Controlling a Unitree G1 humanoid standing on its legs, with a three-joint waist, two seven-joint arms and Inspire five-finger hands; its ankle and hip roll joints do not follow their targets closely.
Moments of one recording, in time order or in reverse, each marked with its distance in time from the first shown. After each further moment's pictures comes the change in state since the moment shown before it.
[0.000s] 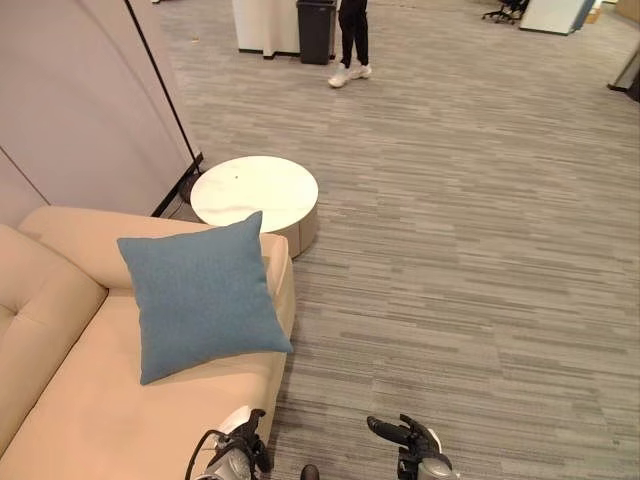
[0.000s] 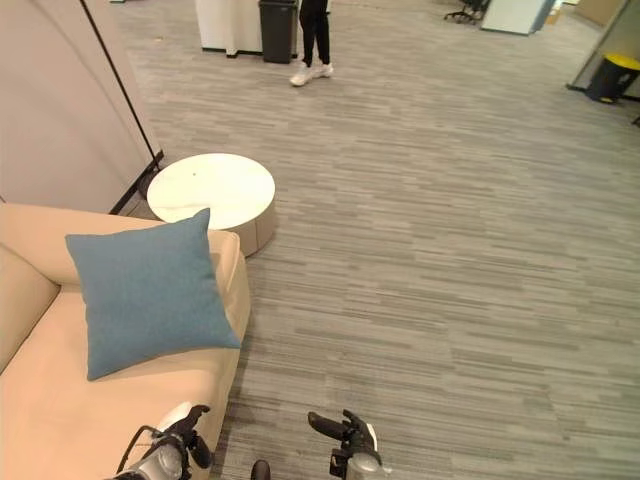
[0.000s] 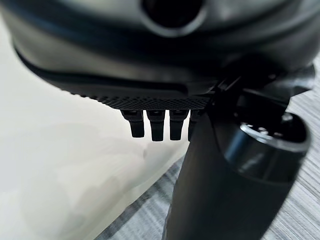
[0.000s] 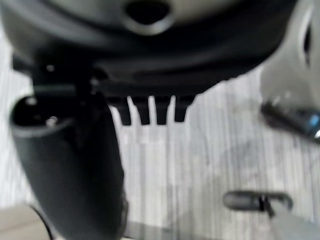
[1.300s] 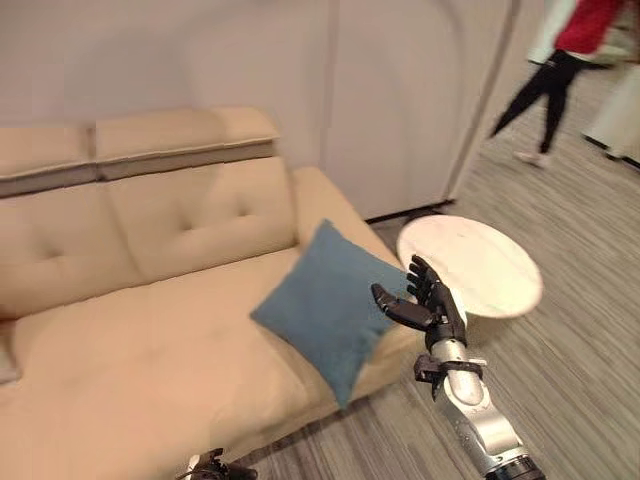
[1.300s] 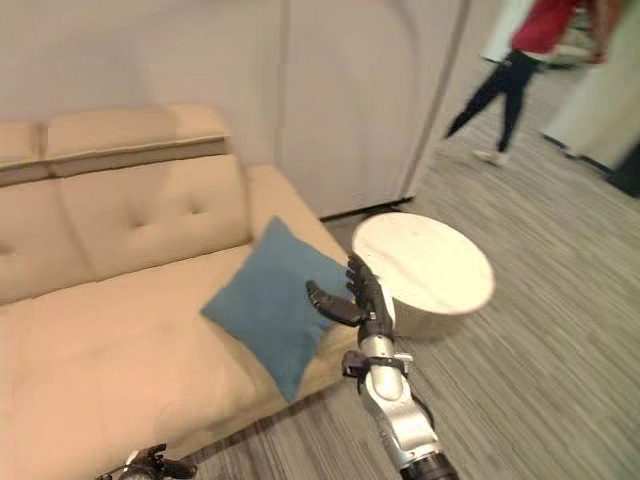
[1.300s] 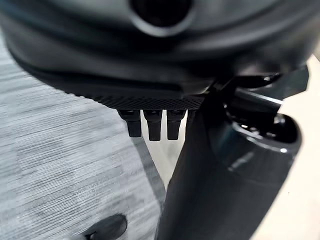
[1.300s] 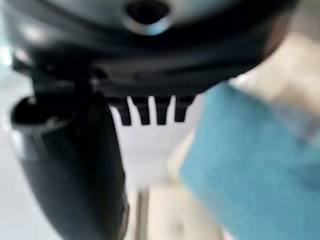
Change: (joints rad) left arm 0.161 0.016 0.499 -0.003 -0.370 -0.001 -0.038; right arm 0.081 -0.236 -0.036 -1.055 -0.233 0.009 -0.089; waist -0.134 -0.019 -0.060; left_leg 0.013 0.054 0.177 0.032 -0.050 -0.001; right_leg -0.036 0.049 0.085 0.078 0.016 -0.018
